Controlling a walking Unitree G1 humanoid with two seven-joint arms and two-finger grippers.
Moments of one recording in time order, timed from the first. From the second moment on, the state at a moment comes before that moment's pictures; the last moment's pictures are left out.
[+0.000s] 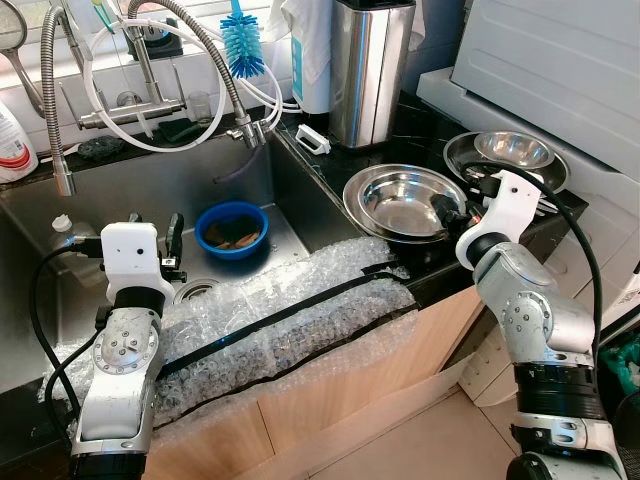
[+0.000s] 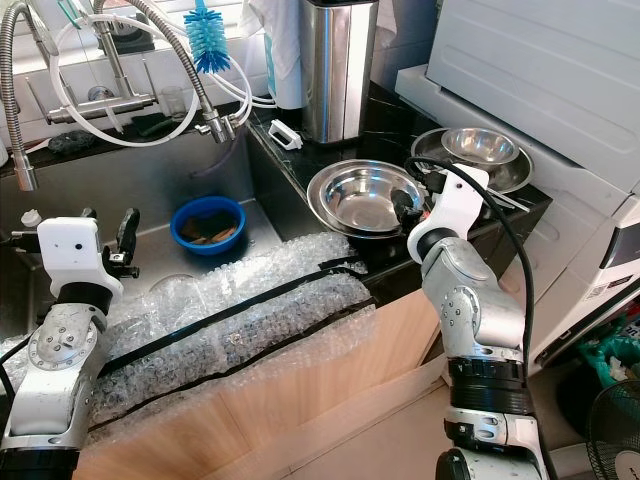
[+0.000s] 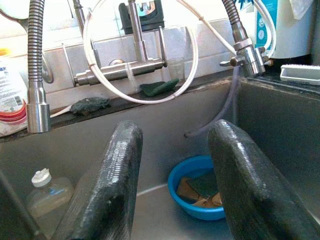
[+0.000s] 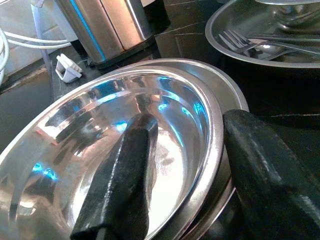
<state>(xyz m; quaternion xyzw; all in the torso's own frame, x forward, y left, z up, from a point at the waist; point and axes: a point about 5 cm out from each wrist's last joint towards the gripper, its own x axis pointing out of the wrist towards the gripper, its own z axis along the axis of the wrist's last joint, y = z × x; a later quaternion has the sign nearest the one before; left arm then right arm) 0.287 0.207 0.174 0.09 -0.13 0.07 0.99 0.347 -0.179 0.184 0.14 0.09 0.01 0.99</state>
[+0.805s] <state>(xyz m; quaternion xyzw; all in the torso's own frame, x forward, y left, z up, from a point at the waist) 0.289 0.203 0.176 0.09 -0.13 0.06 0.99 0.348 -0.183 0.186 0.16 0.07 -0.02 0.98</state>
